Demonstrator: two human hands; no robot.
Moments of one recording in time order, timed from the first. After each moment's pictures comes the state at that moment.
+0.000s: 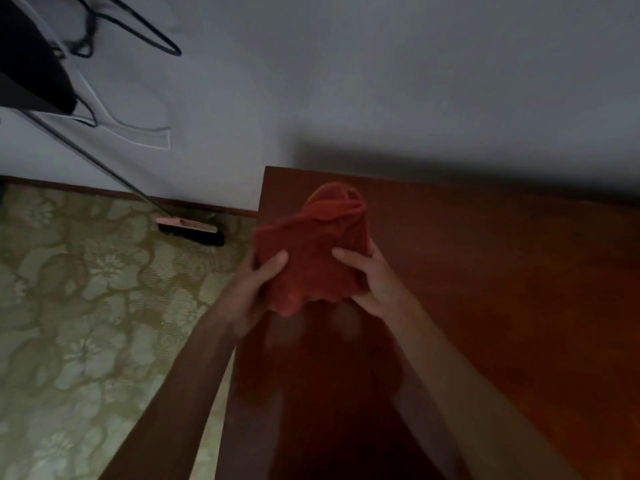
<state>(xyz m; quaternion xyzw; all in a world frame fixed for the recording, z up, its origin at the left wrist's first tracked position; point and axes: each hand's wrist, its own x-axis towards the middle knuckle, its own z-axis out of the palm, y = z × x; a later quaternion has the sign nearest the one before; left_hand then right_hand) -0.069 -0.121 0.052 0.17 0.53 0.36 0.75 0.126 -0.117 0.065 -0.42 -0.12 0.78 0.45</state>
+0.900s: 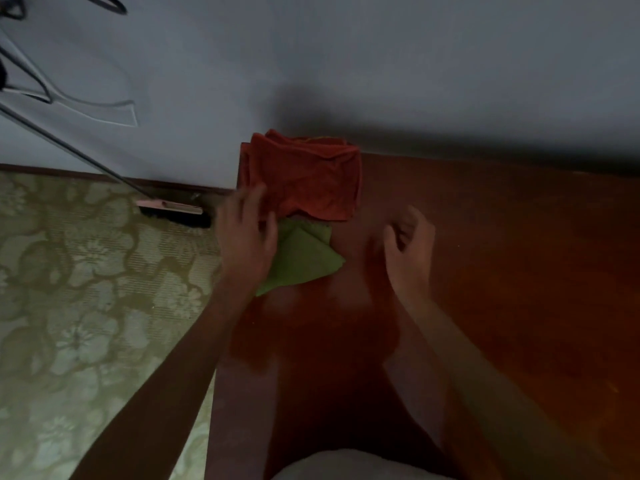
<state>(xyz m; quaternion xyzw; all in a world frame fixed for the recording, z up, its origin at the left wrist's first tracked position) -0.049 -0.086 -0.012 0.71 0.63 0.30 0.10 0.198 -0.139 0.005 -0.79 -0.38 0.33 0.36</state>
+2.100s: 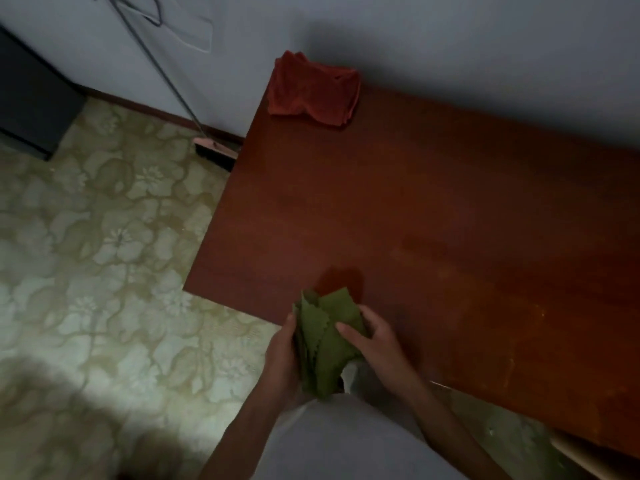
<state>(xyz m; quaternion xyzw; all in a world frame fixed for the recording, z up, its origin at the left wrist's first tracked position) 0.114 -0.510 0.103 -0.02 0.64 0.37 0.68 0.265 -0.478 0.076 -0.57 -0.32 0.72 0.24</state>
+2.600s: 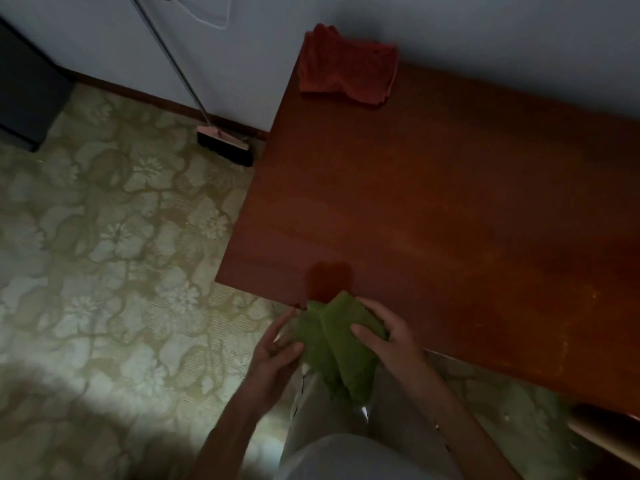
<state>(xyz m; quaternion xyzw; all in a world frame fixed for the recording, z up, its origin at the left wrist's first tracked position) -0.018 -0.574 0.027 0.01 0.49 0.44 0.75 0.191 -0.506 0.072 -0.56 -0.37 0.70 0.25</state>
